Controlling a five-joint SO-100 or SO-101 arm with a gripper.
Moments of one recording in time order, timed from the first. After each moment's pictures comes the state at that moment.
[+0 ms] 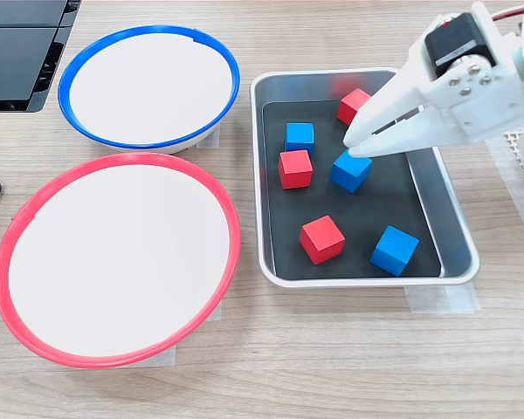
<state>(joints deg) 4.2 189.3 173.1 57.1 3.0</state>
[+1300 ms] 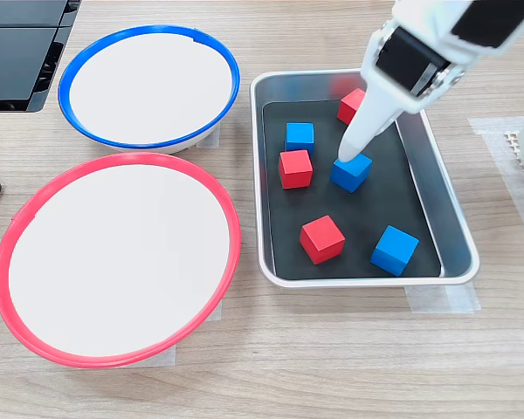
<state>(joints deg) 9.3 119.8 136.6 62.0 -59.7</state>
